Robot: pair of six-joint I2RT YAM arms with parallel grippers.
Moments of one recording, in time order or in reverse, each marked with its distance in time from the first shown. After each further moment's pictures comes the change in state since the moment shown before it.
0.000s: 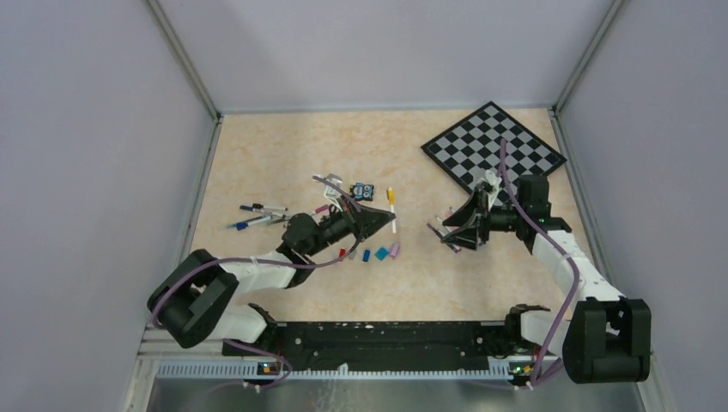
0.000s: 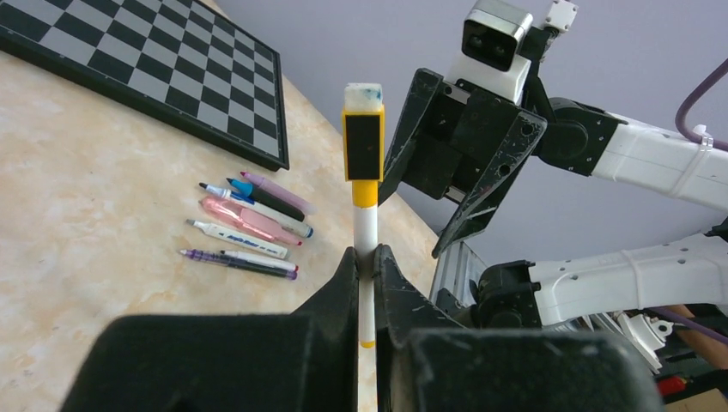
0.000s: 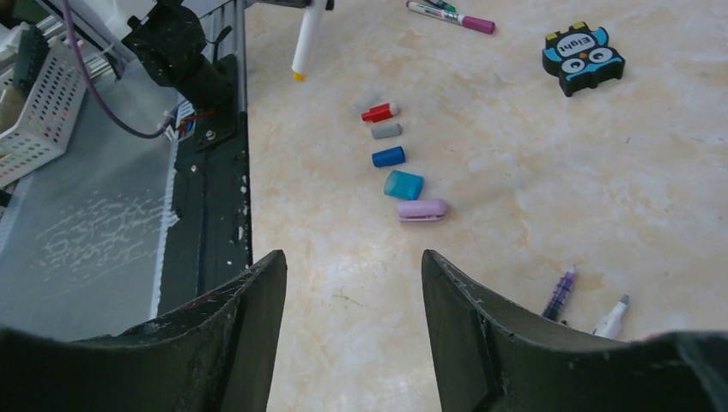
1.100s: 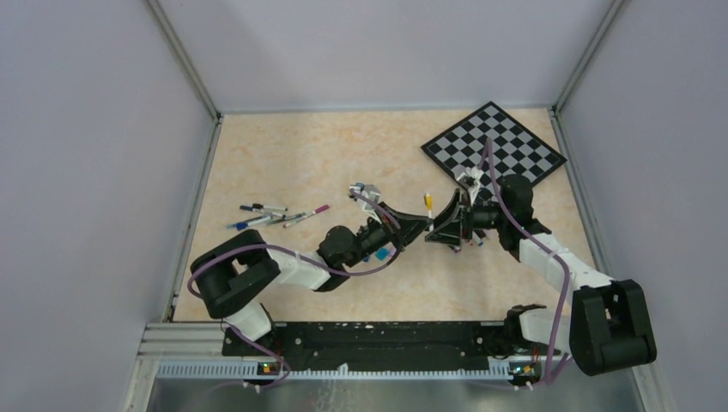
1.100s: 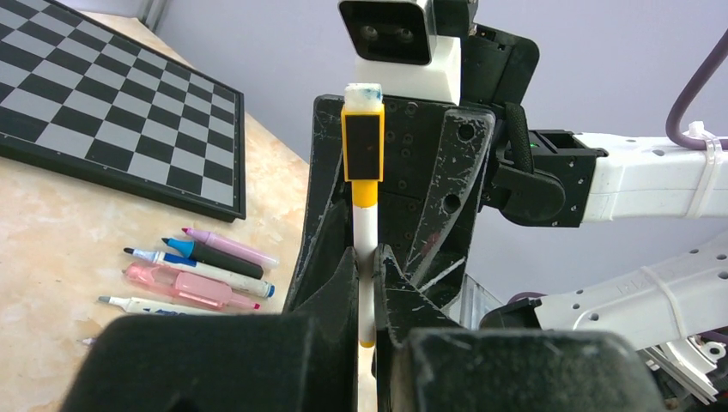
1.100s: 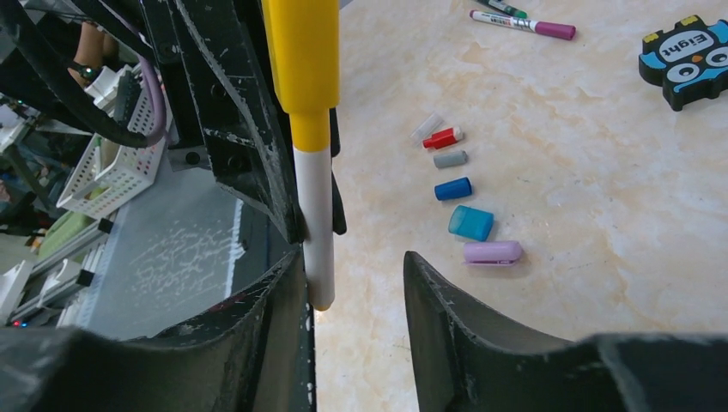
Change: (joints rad) left arm -0.318 0.277 0.159 0.206 -0.313 0.140; right arm 0.177 0.066 -0.096 0.533 0.043 0.540
